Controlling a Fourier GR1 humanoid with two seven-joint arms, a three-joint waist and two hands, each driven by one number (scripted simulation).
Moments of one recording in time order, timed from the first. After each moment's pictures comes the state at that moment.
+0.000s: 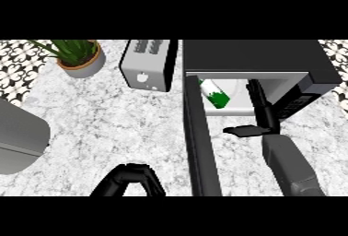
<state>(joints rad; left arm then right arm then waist) 0.22 0.05 -0.44 -1.89 -0.14 -0.17 -0.10 -0.64 -0.14 -0.31 -0.33 0.15 0.10 -0.96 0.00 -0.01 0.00</state>
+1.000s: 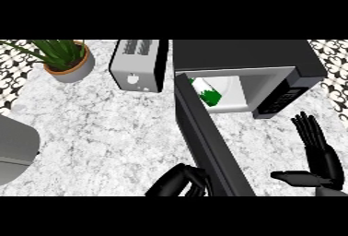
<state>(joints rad) -0.10 0.00 -0.73 -1.40 -0.16 -0.03 -0.13 -0.06 -0.24 -0.25 -1.06 0.01 0.30 -0.80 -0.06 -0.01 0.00</state>
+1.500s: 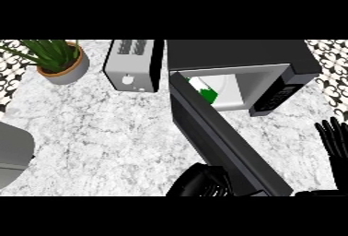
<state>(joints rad) -0.33 0.01 -0.98 -1.24 0.04 0.31 -0.11 0.12 -0.26 -0.26 -1.43 -0.15 0.42 -0.62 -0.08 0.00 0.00</state>
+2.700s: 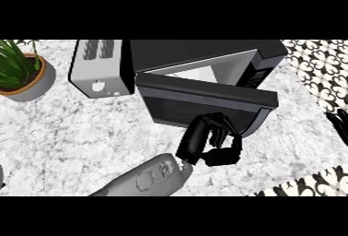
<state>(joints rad) -0.72 0.00 -0.96 -1.07 0.47 0.69 -0.19 0.11 -0.41 -0.22 -1.71 -0.44 0.65 -0.40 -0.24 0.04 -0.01</state>
